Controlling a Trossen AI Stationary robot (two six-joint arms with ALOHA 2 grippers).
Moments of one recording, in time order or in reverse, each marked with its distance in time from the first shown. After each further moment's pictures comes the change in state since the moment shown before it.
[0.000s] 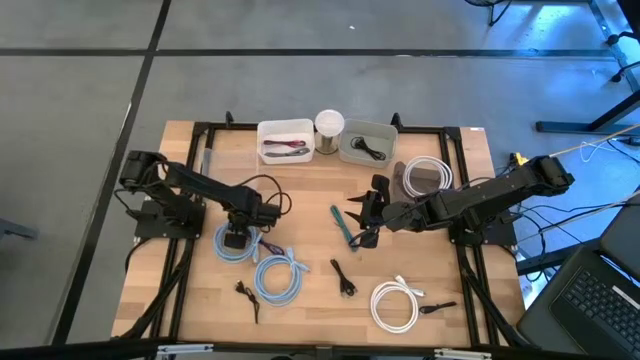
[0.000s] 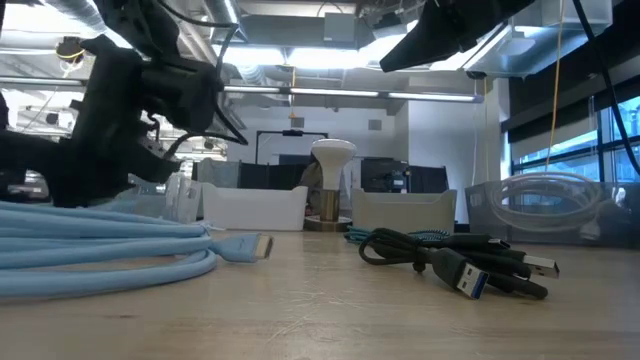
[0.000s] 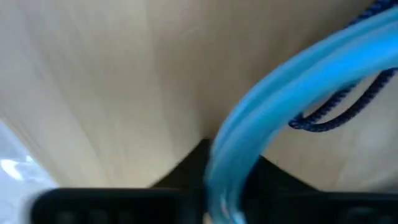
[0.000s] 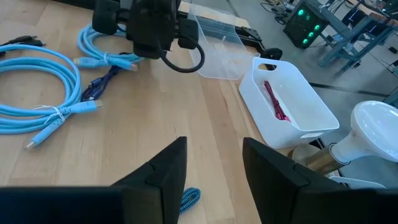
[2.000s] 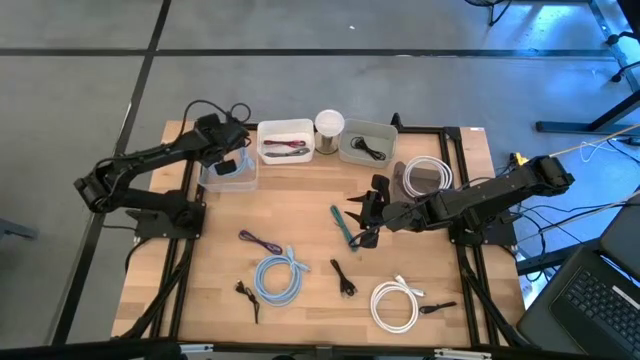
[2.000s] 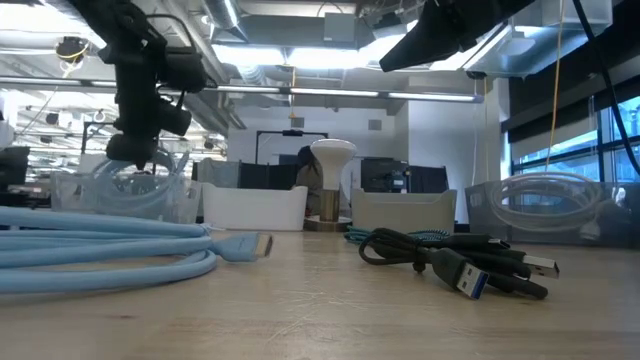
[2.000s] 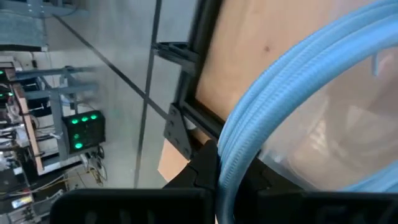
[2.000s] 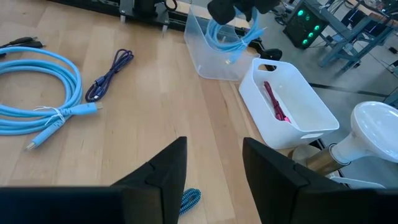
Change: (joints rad) left arm 0.811 -0.405 -0.023 0.235 -0.617 0.504; right arm 0.000 0.000 0.000 0.003 0.000 0.000
